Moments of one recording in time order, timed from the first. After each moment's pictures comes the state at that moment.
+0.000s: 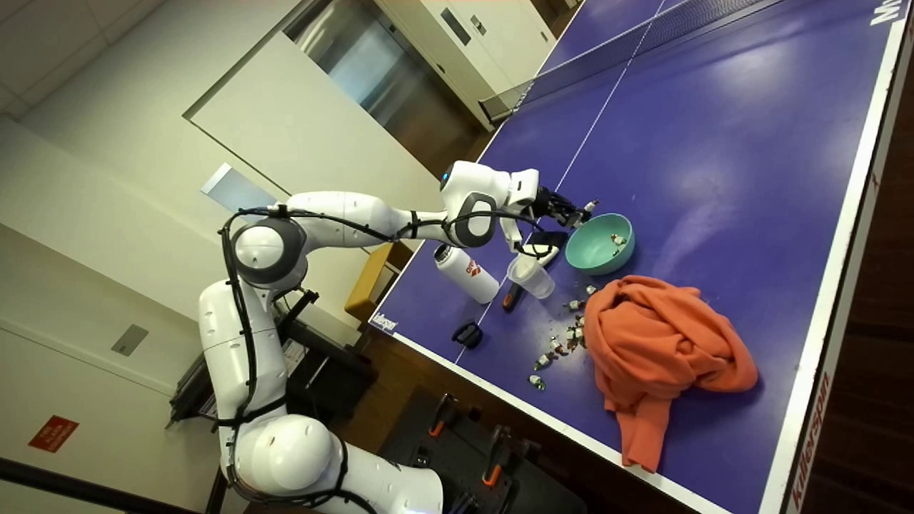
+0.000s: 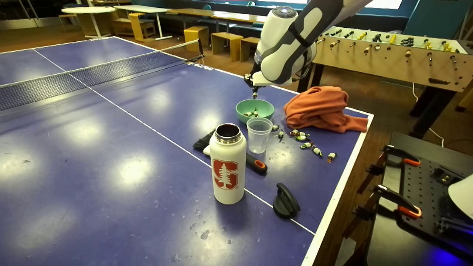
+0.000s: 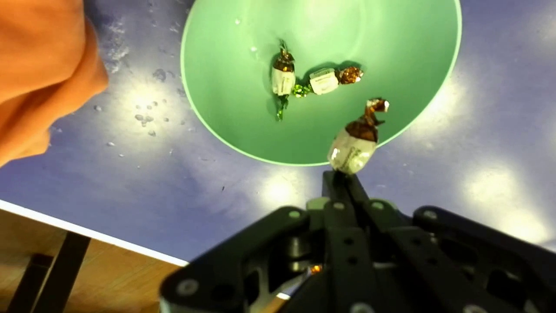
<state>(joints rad) 0.45 0.78 -0.58 -1.89 0.25 2.96 0.60</state>
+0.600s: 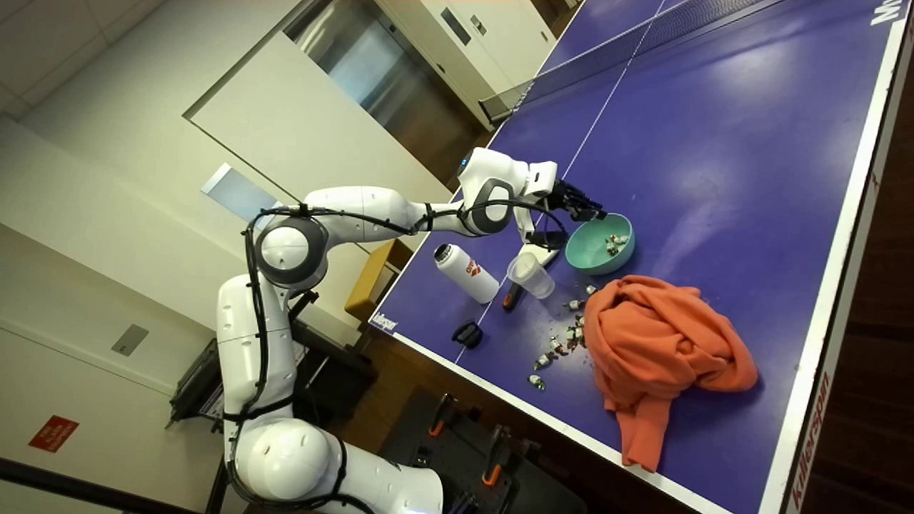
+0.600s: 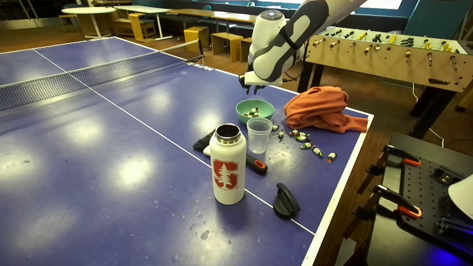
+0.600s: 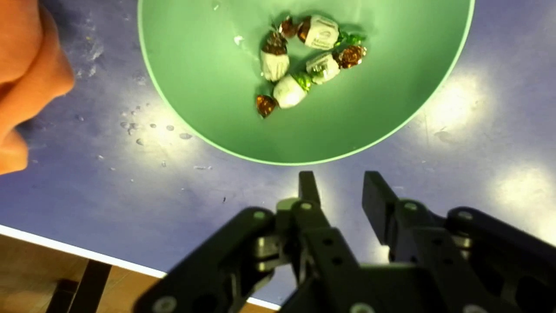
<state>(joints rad) 0.33 0.86 -0.51 -1.70 0.18 2.84 0.72</state>
